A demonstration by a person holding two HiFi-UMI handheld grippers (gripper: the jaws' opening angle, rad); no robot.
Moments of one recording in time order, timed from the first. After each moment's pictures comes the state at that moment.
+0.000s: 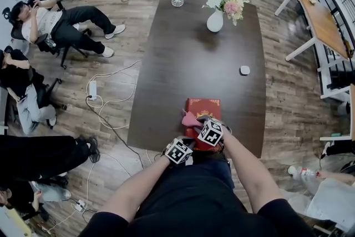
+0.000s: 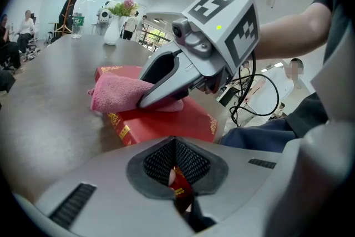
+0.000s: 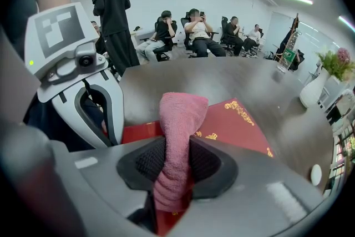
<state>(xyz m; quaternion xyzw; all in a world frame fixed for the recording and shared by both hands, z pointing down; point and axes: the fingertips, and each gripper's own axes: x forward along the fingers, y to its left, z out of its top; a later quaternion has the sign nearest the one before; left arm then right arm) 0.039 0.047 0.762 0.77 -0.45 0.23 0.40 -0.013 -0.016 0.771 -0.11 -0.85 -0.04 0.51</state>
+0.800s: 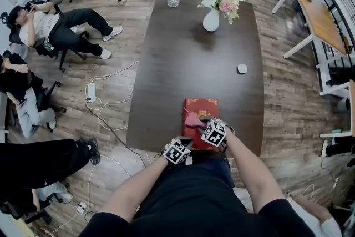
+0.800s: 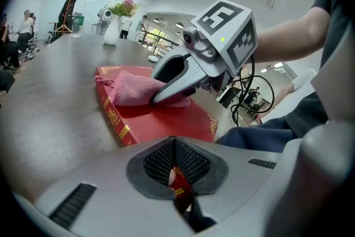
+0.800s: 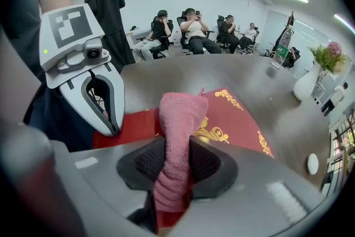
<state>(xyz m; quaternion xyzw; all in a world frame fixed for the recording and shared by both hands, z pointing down) 0.037 0.047 0.765 0.77 -0.44 0.23 0.40 0.009 -0.030 0.772 -0.10 -0.85 -0.04 0.51</state>
